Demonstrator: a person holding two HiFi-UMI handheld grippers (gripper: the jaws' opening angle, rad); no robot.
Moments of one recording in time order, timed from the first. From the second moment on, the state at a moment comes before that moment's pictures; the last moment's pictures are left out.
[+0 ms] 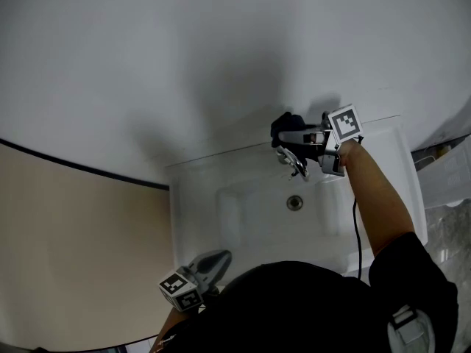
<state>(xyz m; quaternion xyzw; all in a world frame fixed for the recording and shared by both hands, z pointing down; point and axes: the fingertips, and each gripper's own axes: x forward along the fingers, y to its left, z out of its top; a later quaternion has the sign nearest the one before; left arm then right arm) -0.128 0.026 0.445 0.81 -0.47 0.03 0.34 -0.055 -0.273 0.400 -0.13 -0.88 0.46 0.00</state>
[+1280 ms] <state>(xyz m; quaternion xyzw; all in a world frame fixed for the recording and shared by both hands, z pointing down) -0.235 0.104 0.494 0.81 -0.52 -0.08 0.25 -0.112 -0.259 0.544 -0.05 -0.56 -0.27 0.79</state>
